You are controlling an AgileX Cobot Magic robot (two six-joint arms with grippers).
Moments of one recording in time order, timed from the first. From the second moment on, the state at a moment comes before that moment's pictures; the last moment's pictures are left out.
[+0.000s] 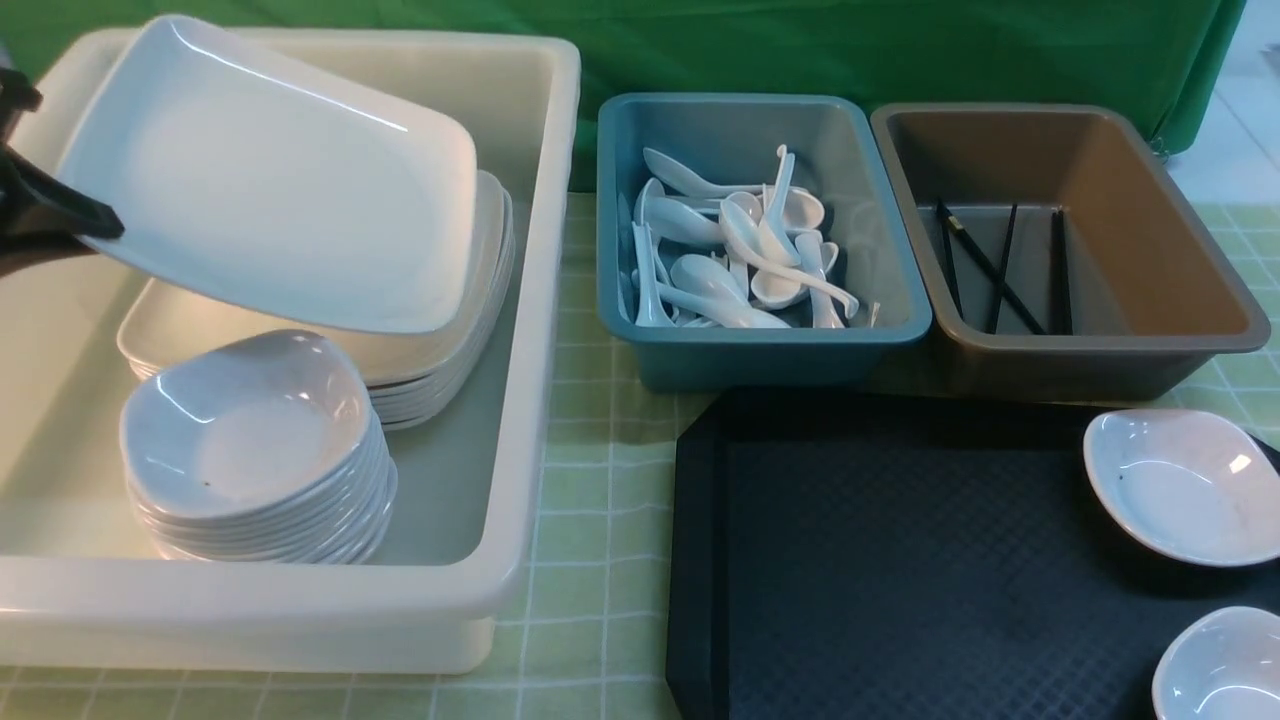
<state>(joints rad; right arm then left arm) 0.11 0.24 -0.57 0.05 0.80 -0.02 0.46 1.64 -1.25 -0.89 0.86 0.22</state>
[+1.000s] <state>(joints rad) 0.11 0.24 -0.57 0.05 0.80 -0.02 0.46 1.85 -1.26 -0.99 0.78 0.54</state>
